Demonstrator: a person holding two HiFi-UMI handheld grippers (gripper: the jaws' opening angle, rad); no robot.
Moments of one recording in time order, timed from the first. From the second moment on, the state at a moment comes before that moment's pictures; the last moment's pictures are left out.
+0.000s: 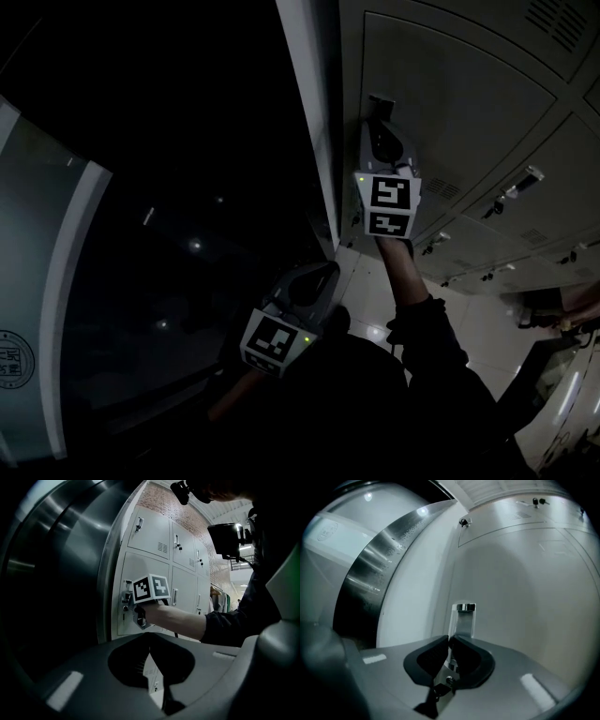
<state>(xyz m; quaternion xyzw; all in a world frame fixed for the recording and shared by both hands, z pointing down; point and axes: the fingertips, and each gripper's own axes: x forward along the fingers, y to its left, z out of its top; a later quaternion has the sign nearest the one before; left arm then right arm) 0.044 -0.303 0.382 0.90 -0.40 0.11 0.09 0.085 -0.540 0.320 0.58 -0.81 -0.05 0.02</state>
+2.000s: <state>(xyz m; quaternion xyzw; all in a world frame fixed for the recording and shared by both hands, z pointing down) -0.045 0.057 0.385 0.95 -0.29 0.09 0.09 0.085 0.036 0.360 0.61 -0.79 0.02 0.00</state>
